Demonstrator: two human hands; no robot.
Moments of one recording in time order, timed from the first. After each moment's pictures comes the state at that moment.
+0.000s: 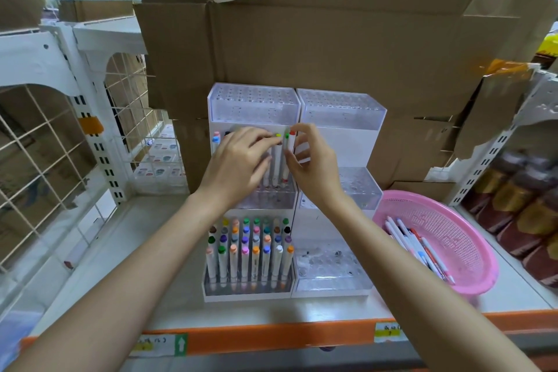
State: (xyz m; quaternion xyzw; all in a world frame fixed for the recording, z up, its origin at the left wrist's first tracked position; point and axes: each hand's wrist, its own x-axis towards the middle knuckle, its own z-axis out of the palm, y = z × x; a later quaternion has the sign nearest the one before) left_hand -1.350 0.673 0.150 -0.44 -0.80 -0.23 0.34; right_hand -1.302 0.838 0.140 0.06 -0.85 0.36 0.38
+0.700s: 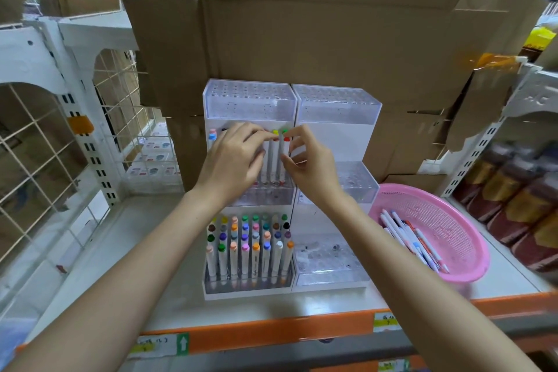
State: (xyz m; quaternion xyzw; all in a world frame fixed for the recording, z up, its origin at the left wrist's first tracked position) left_hand -1.353 0.672 0.150 -0.43 -0.80 -0.26 0.33; right_hand -1.295 0.837 0.137 0.03 -0.87 0.35 0.34
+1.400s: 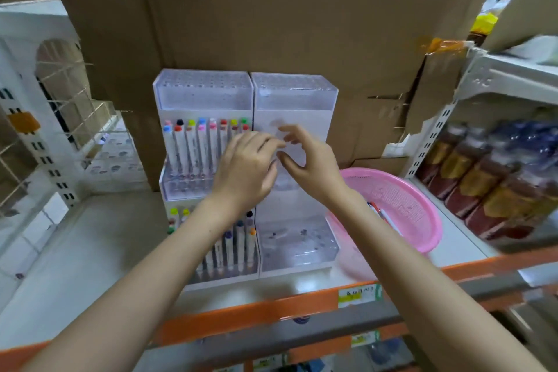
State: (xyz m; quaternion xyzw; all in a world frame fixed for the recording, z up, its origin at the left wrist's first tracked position) left_hand -1.299 0.737 0.138 -0.45 -0.80 -0.22 0.34; right_hand -1.246 0.887 0.139 0.03 -0.90 0.30 0.32
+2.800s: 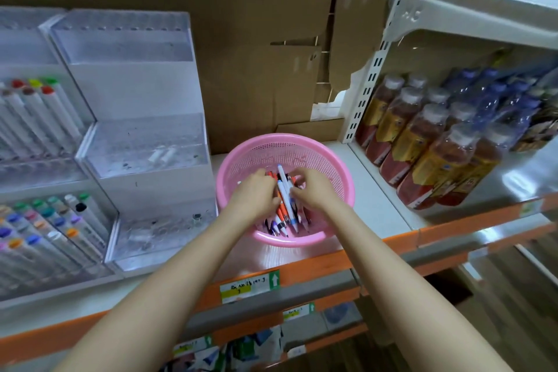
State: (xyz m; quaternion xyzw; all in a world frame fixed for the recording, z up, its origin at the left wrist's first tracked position) left_hand -1.228 0.965 0.034 -0.39 -0.91 -0.14 -0.08; right_hand -1.167 1.099 0.022 -0.23 -0.93 0.29 0.03
